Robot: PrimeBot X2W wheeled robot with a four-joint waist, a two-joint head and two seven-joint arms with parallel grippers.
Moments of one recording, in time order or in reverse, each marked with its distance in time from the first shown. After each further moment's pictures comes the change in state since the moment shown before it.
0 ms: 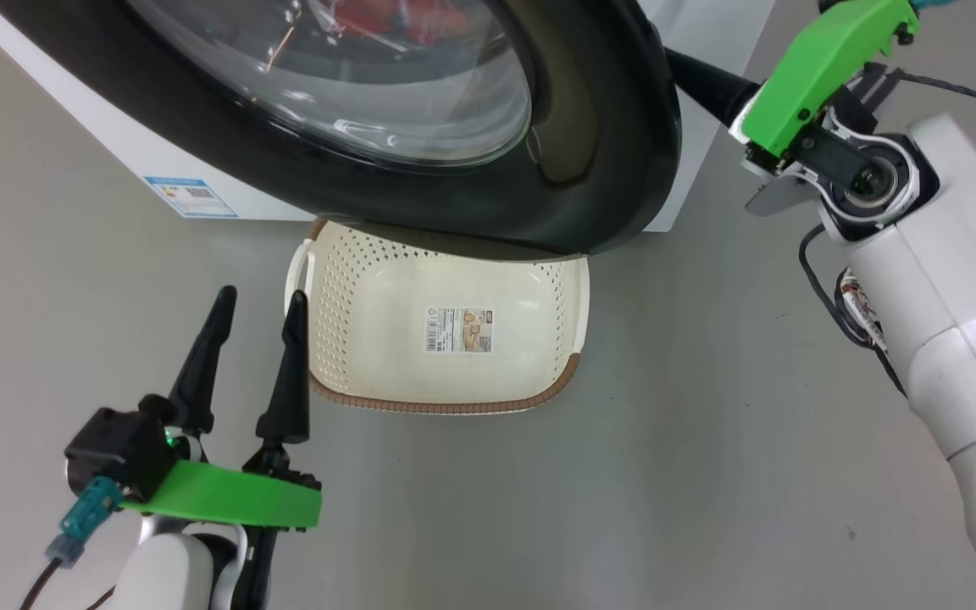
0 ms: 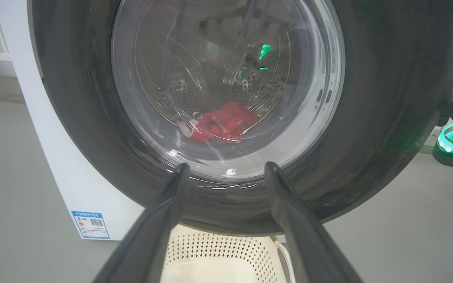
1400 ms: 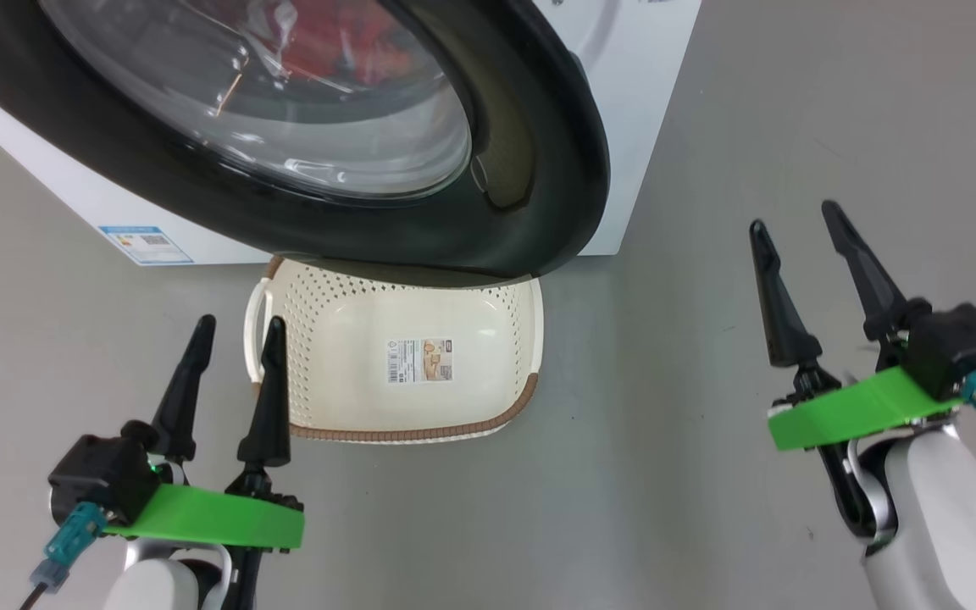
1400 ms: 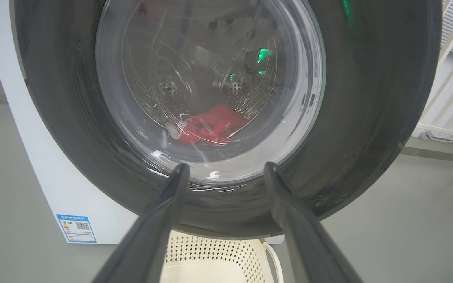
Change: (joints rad) left arm 0.050 0.000 0.040 -0.001 0.004 0.000 0.000; right arm 0.773 0.067 -0.375 -0.639 -1.178 0.001 -0.706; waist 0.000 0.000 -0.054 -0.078
